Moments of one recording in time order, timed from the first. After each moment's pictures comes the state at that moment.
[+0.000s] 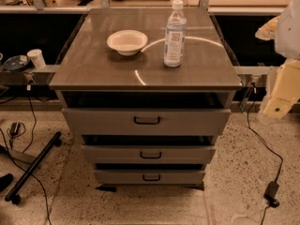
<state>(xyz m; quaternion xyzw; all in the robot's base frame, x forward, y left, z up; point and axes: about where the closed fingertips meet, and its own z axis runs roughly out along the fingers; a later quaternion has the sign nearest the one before) 0.437 -0.215 0.982 -0.60 0.78 -0.04 0.17</state>
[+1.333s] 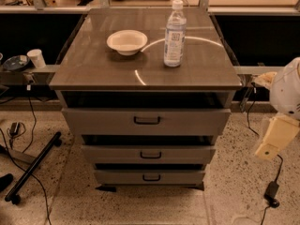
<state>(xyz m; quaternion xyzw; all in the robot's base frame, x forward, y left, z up) 0.417 -0.233 0.886 -0.57 0.80 0.00 0.18</state>
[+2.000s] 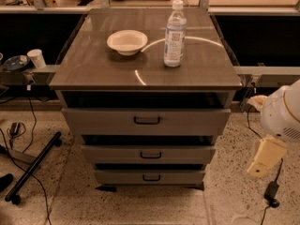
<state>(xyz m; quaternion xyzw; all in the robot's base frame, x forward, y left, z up) 0.408 -0.235 0.831 -0.57 0.81 0.02 0.17</state>
